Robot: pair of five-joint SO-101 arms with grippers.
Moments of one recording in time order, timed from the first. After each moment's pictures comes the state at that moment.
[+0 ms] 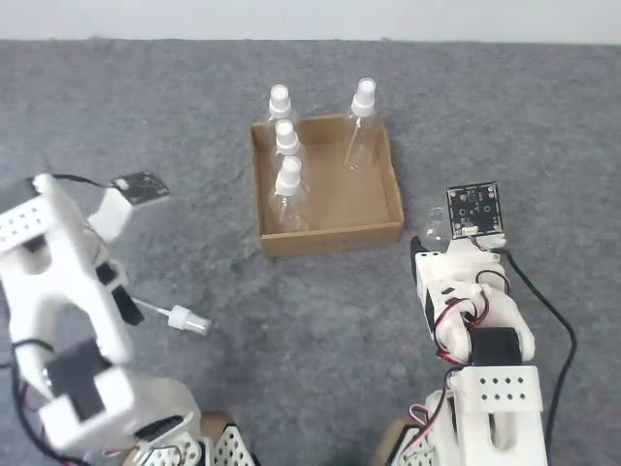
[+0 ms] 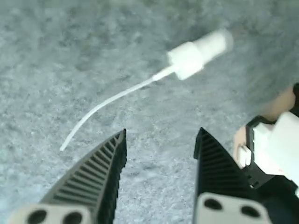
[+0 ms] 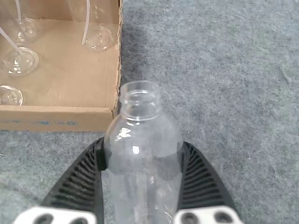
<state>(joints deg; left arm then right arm) -36.9 0.0 16.7 97.6 -71.4 -5.1 -68.0 71.8 44.8 5.1</state>
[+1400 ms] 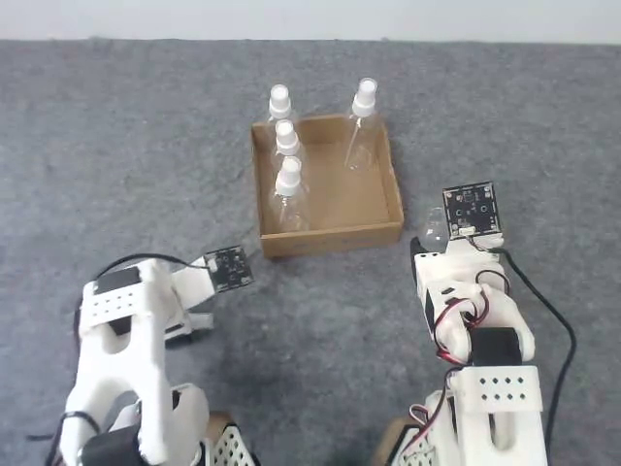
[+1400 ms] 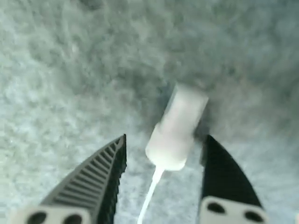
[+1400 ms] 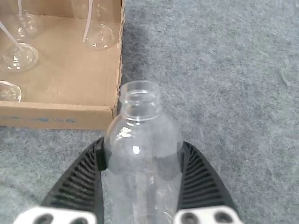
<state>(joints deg) -22.3 -28.1 66.2 57.5 -79.8 -5.1 -68.0 71.8 44.8 6.7</state>
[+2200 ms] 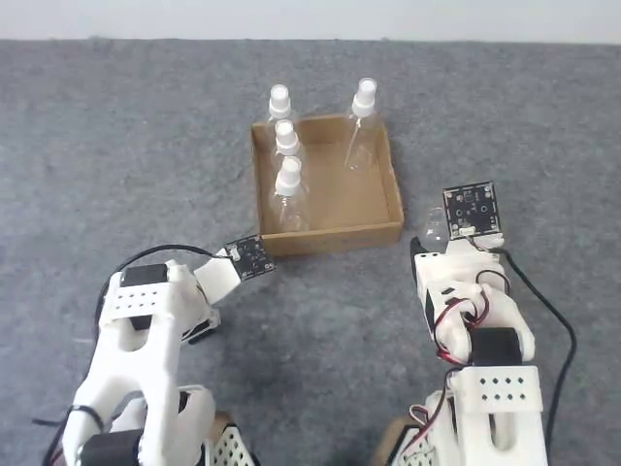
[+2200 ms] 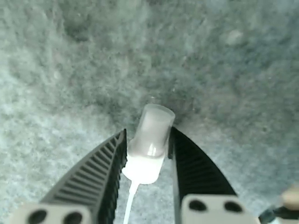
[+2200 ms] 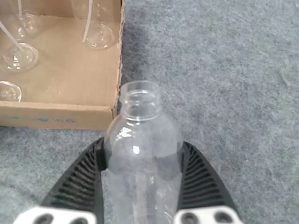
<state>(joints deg) -12.7 -28.8 66.2 61.9 -61.8 -5.1 -68.0 71.8 44.8 6.7</state>
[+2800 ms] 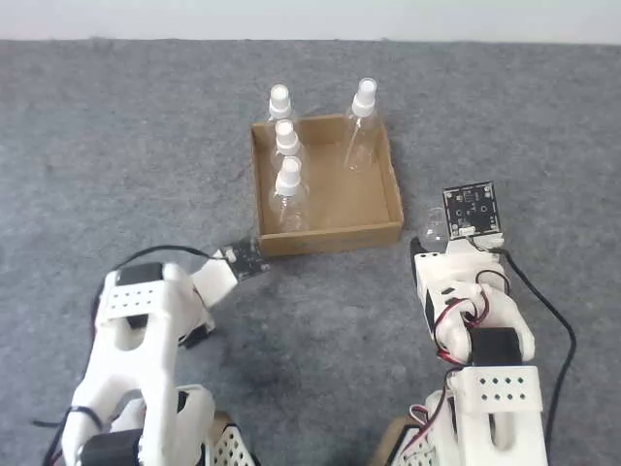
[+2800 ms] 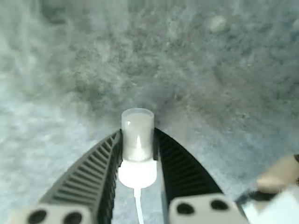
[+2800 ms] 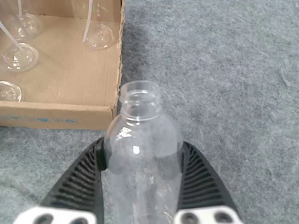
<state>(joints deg) -14.0 -28.9 64.8 68.4 -60.4 -5.1 -68.0 71.8 44.8 6.7</state>
